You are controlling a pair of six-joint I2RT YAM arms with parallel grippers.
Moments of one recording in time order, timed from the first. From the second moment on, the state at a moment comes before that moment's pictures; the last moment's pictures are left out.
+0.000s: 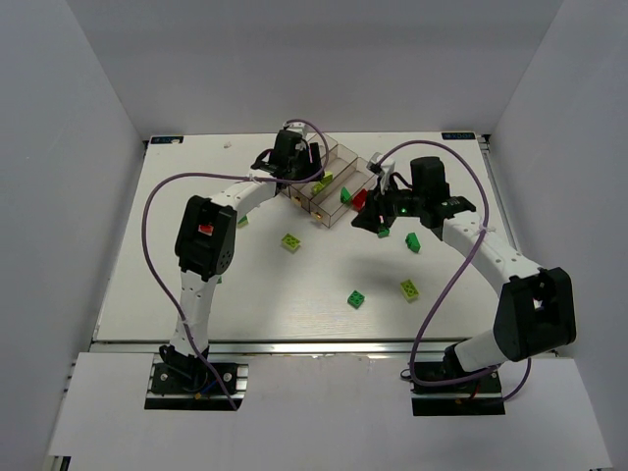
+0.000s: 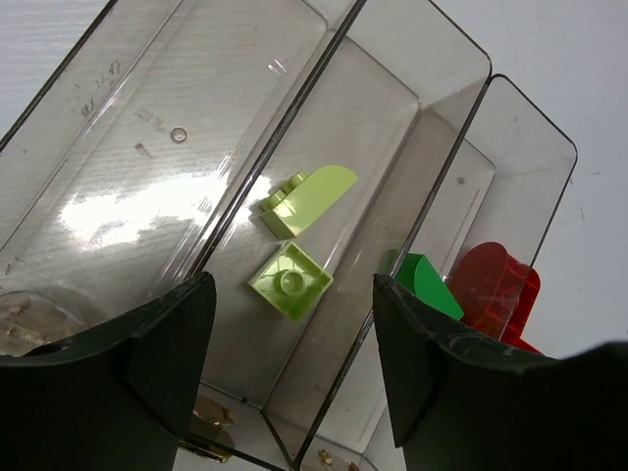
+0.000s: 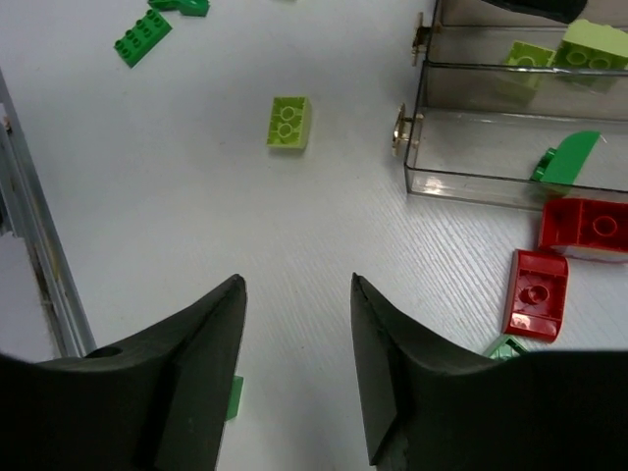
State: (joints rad) left arm -0.45 2.24 1.80 -0.14 0.03 -0.40; right arm 0.35 1.45 1.08 -0.25 -0.77 -0.21
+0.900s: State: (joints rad) left arm -0.45 1.00 0.76 -0.07 -0.09 -0.64; right arm 0.33 2.05 1.54 -0.54 -0.25 -0.41
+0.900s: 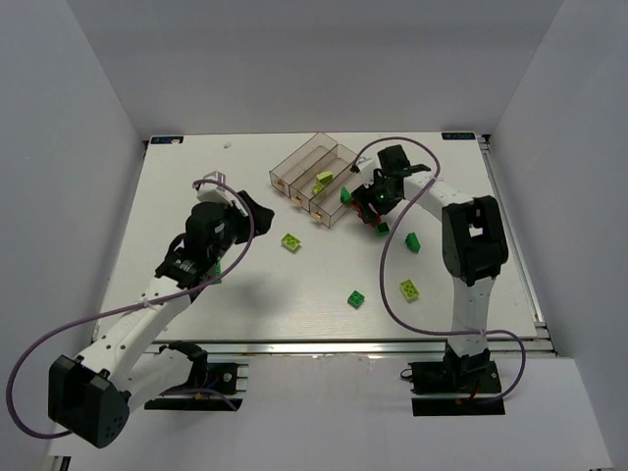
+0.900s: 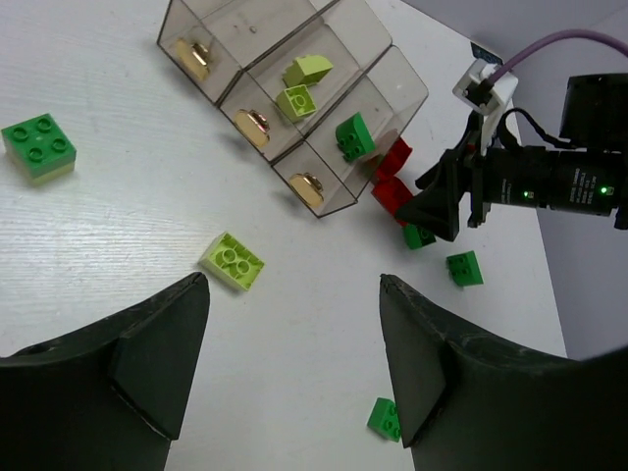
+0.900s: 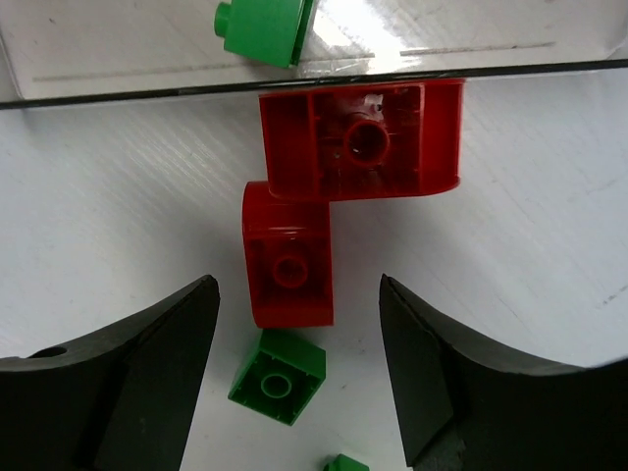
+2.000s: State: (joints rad) left arm -0.44 0.93 0.69 -0.16 -0.20 -0.74; right arm 0.34 1.85 1.58 -0.63 -0.59 -0.57
